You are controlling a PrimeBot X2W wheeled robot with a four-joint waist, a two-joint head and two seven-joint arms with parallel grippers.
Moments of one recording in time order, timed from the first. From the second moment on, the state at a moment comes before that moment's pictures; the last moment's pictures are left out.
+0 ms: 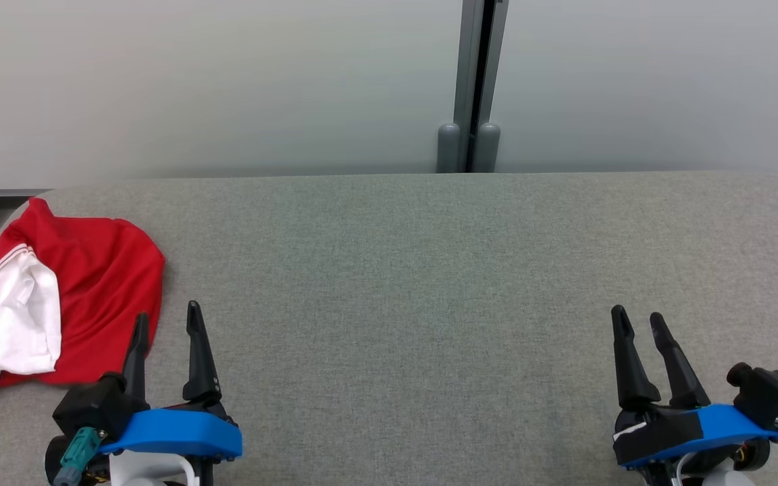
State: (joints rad) left arm -0.06 0.05 -0.04 0.19 -0.33 0.00 -0.19; right arm -0.07 -0.04 0.02 0.22 0.52 0.13 -0.19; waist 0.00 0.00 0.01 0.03
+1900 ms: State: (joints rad) left arm -0.06 0.05 -0.05 0.29 -0.09 0.03 -0.26; right arm -0.09 -0.05 0.03 0.30 0.20 0.13 -0.26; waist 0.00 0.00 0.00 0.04
